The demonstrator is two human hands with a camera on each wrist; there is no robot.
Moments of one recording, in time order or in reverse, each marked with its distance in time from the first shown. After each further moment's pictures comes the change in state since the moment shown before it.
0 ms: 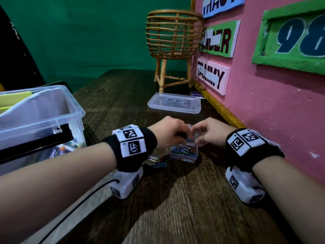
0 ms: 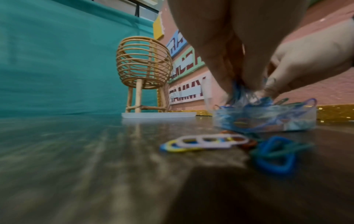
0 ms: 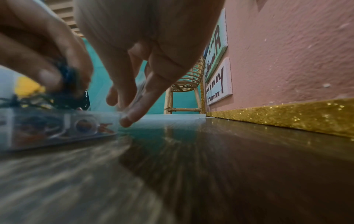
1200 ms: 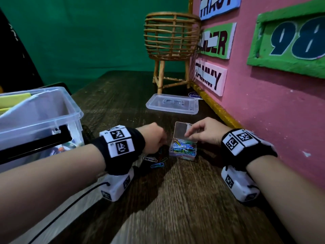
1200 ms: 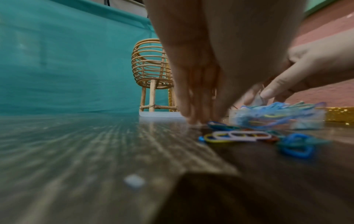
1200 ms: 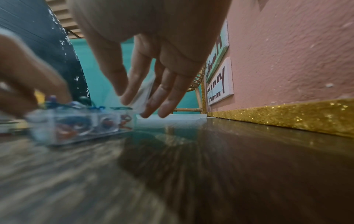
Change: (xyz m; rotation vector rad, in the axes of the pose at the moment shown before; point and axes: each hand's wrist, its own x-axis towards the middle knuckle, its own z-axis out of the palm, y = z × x) left_hand -0.015 -0.017 -0.001 0.300 -0.254 -0.218; right_hand -0.002 -0.003 0.000 -0.113 0.136 -0.003
